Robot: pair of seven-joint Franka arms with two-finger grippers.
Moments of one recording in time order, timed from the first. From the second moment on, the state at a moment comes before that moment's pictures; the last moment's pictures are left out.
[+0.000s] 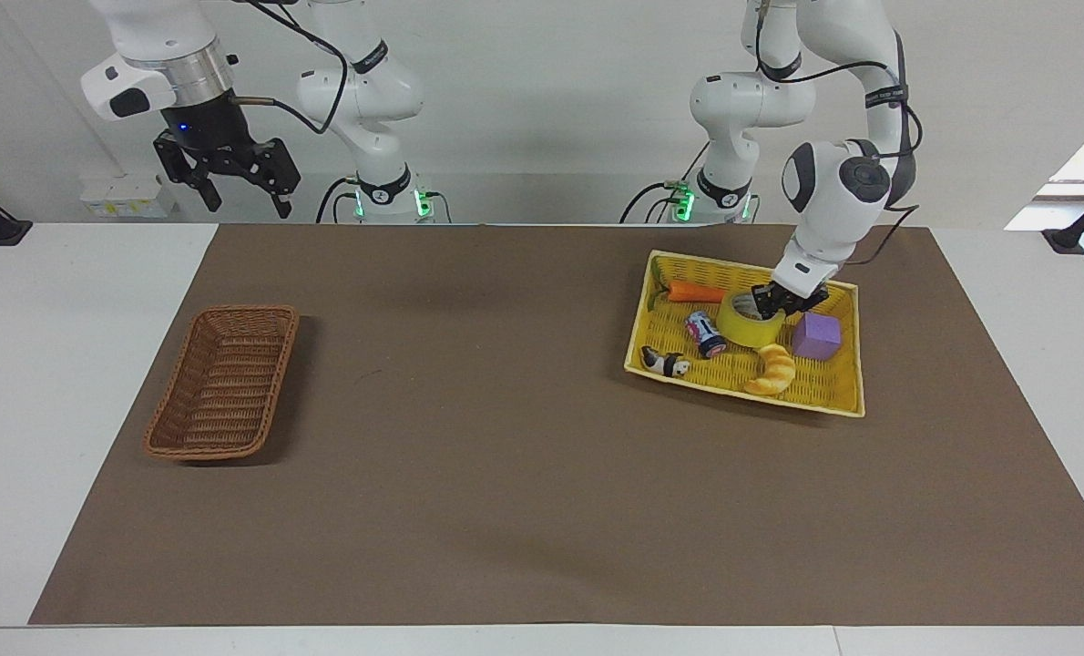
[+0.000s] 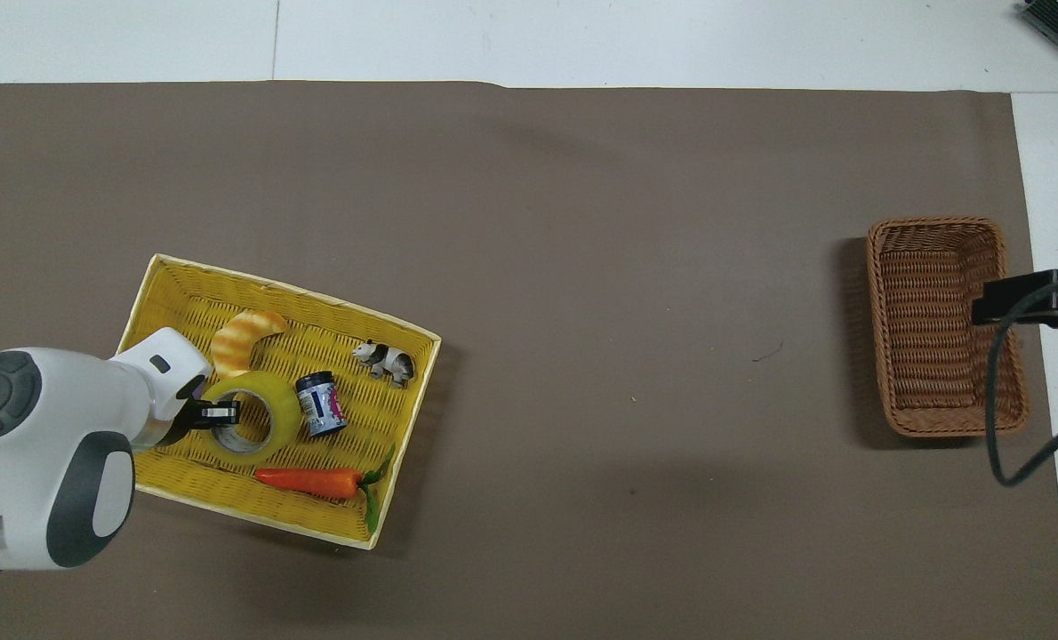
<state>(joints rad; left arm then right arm) -0.04 -0.15 -0.05 -2.41 -0.02 2.22 -0.06 0.07 -0.10 -0.08 -1.59 -0.03 1.53 0.13</state>
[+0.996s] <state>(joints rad) -0.05 -0.13 -0.07 -1.84 -0.05 1.51 -0.06 0.07 -0.10 -0.08 -1.59 -0.03 1.53 0.13</state>
